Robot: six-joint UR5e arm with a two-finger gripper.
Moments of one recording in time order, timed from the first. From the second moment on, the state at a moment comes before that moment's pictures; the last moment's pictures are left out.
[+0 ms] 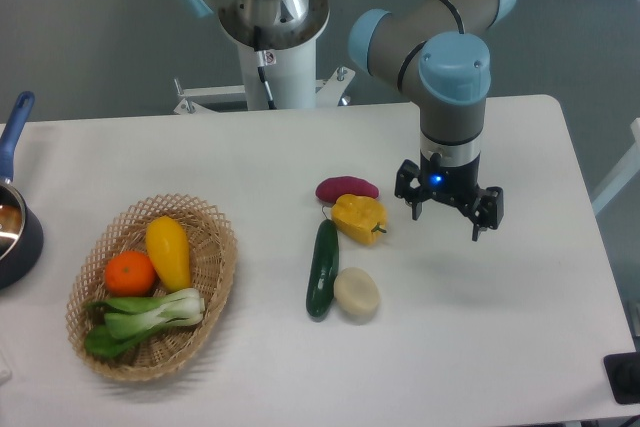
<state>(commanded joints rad) 2.66 -1.88 -1.75 -0.82 1.54 1.17</state>
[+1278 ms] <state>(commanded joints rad) 2.30 -1.80 -1.84 -0.81 1.54 0.76</state>
